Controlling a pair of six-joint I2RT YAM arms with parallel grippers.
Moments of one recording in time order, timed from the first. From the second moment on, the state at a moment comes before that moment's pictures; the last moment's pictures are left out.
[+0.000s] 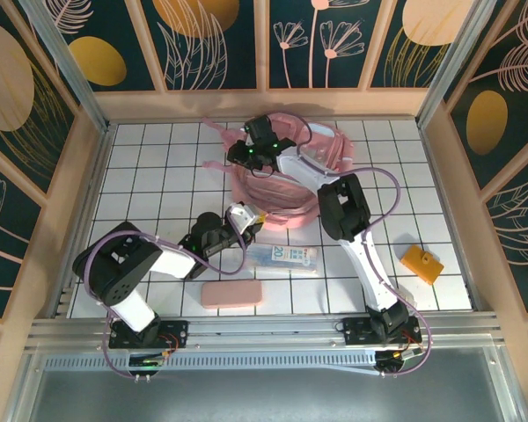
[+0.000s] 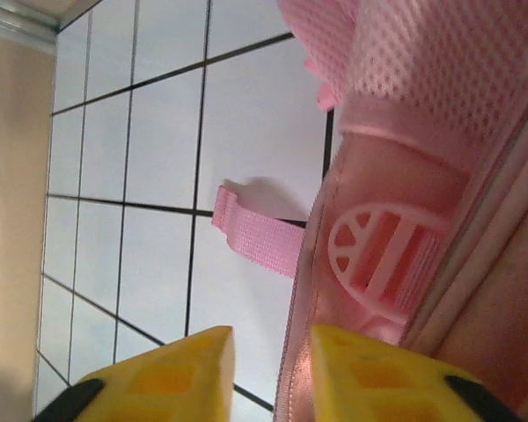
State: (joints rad) left arm -0.71 1.65 0.42 1.03 0.24 0.10; right arm 0.61 2.44 2.12 -0.40 -0.32 0.71
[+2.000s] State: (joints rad) left arm -0.76 1.83 0.42 1.23 0.15 -0.09; right arm 0.68 2.45 2.10 -0.31 -0.34 1.05
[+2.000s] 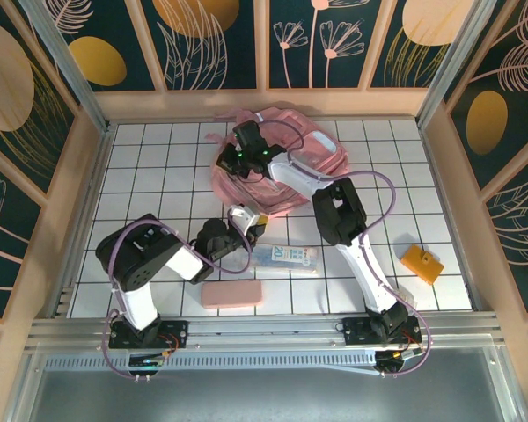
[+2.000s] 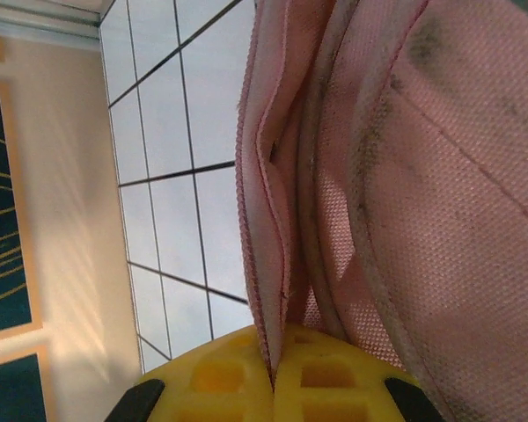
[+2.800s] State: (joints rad) left arm -0.73 1.69 0.34 1.22 0.26 -0.11; right arm 0.58 1.89 1.48 -0.45 -0.48 0.18
